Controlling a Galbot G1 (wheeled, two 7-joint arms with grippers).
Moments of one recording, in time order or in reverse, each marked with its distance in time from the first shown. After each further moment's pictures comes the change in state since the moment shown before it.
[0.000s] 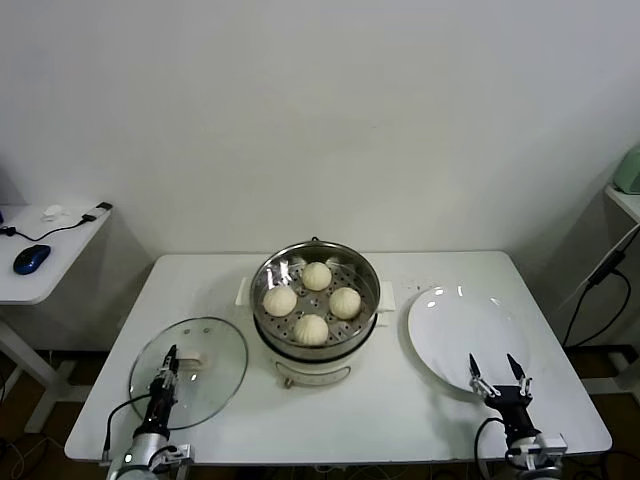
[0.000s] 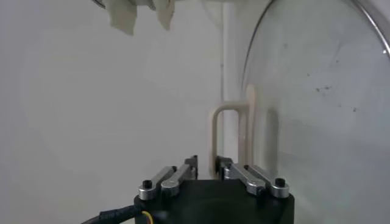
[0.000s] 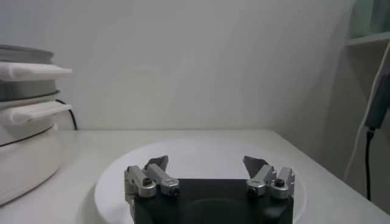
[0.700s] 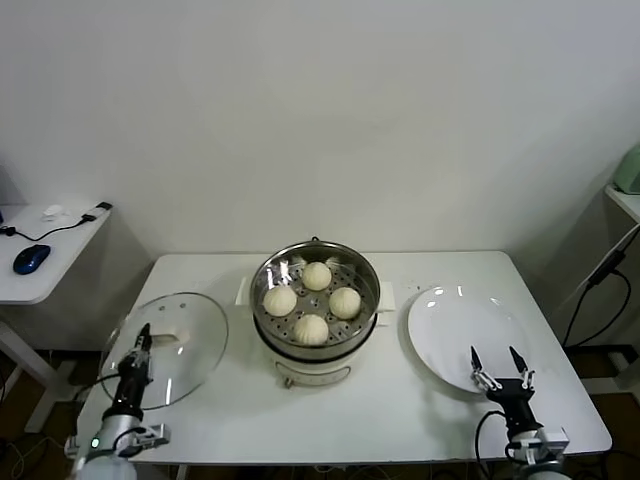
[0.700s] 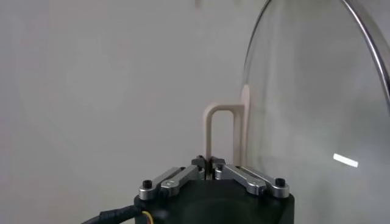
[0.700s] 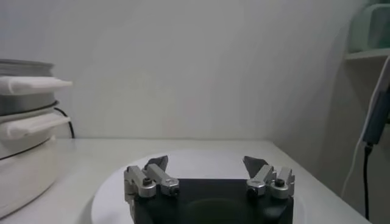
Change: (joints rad) left arm 0.085 0.091 -0.077 -0.313 -0.178 0.069 0.168; right arm 0.000 -0.003 0.010 0.044 -0.032 -0.028 0.026
